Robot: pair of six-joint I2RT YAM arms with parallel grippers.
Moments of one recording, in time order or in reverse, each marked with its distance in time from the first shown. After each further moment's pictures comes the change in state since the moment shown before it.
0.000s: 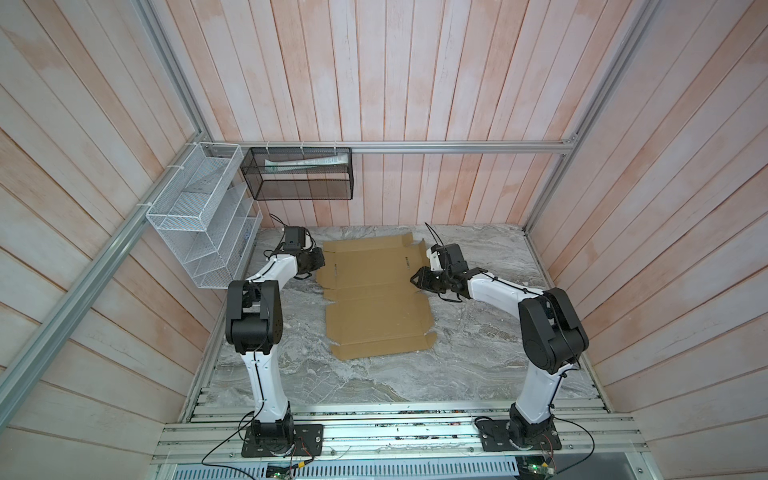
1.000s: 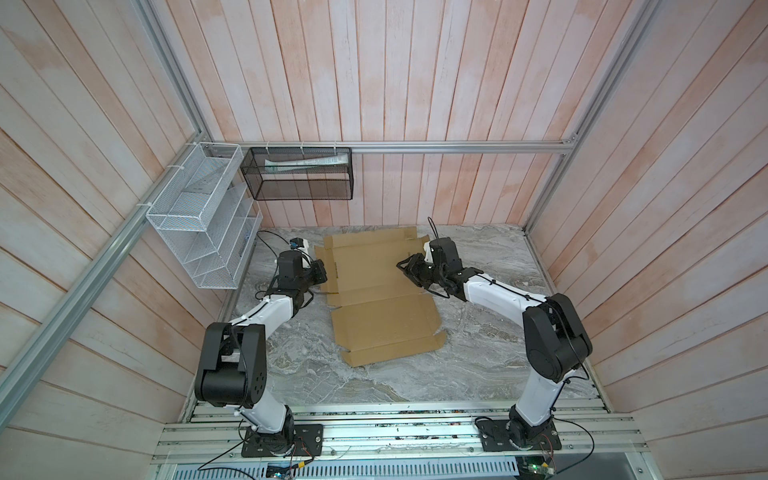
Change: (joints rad) left arm -0.069 -0.424 -0.584 0.530 -0.002 -0.052; right arm 0.073 -0.053 0.019 0.166 0.005 0.507
